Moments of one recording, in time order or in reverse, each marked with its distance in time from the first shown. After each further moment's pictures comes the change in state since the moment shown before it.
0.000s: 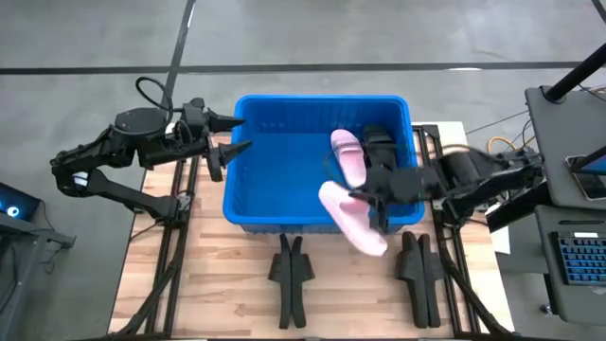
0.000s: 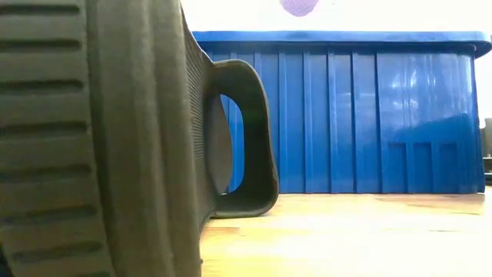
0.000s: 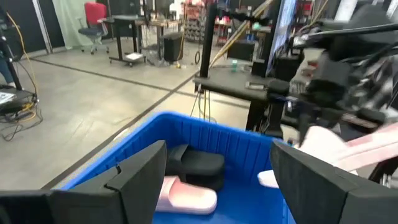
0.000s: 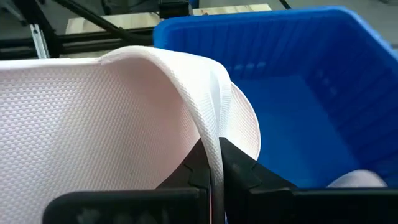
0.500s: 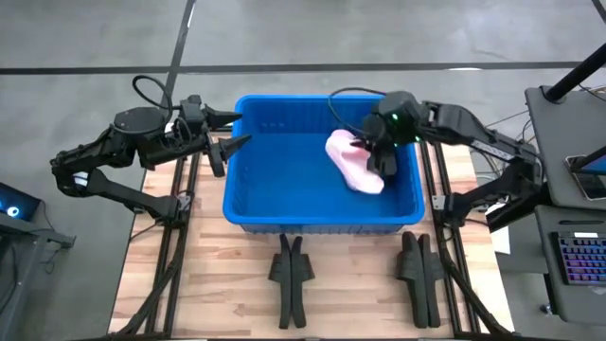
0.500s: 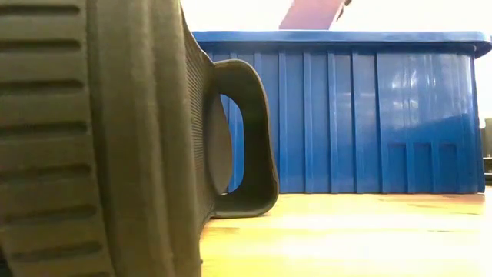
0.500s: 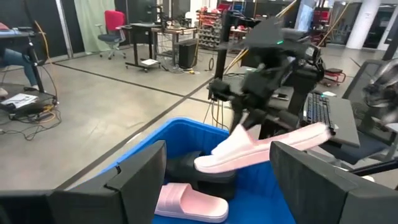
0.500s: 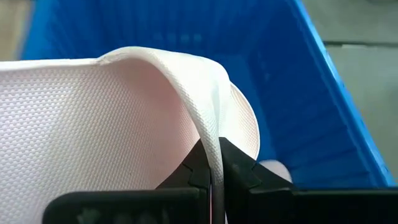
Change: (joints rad) left arm 0.000 0.002 0.001 0.023 -0.069 0.001; right arm -0.608 0.003 -0.038 -0.016 -0.398 -0.520
